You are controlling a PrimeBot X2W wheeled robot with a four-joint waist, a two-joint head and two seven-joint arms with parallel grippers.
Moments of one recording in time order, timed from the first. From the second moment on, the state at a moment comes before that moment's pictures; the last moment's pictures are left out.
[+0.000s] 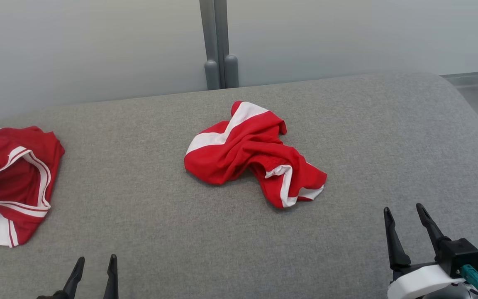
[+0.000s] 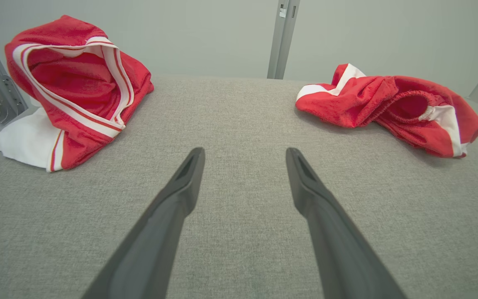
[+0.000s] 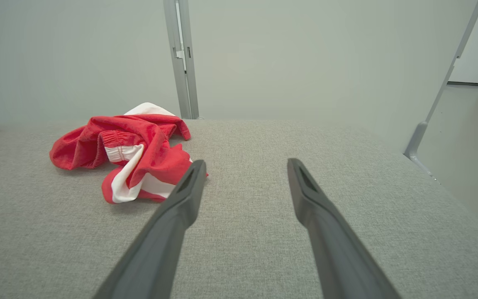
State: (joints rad) left arm 0.18 0.17 -0.05 0.20 -0.30 -0.11 -0.26; right arm 0.08 -0.05 -0.06 0.14 0.03 0.13 -0.26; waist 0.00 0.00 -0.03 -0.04
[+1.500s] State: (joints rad) left arm 0.13 0.15 -0.04 0.24 -0.29 -0.13 -0.26; right arm 0.07 -0.05 -0.03 0.15 0.04 0.13 -0.26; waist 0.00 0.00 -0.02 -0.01
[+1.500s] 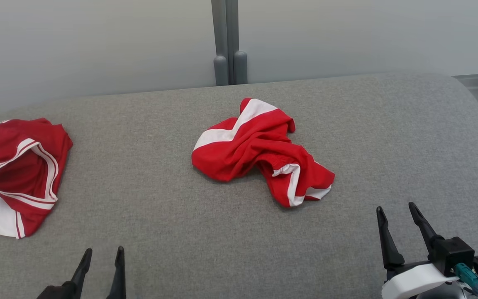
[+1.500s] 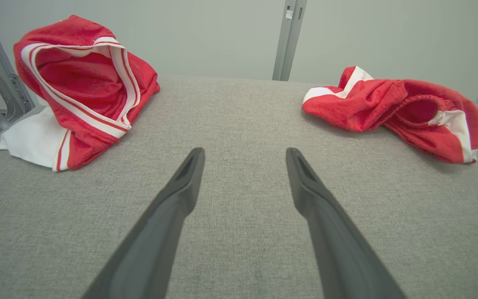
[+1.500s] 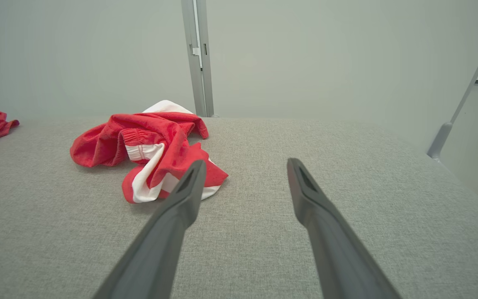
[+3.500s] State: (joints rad) left arm -0.84 0.14 -0.64 0.34 -0.69 -0.12 0.41; right arm -0.03 -0.05 0.02 0.10 0.13 0.13 -0.26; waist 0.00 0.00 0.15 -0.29
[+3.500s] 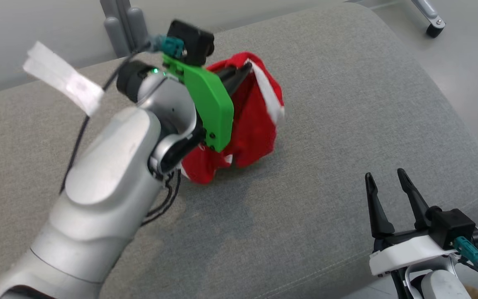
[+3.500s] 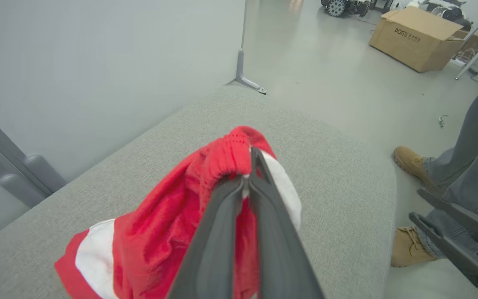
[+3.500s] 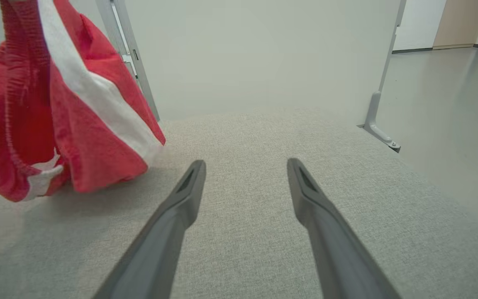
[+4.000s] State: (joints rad) left arm -1.08 0.27 -0.53 0.26 -0.86 -0.08 0.78; right arm -0.05 -0.05 0.04 0.12 0.21 0.13 -0.26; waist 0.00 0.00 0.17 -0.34
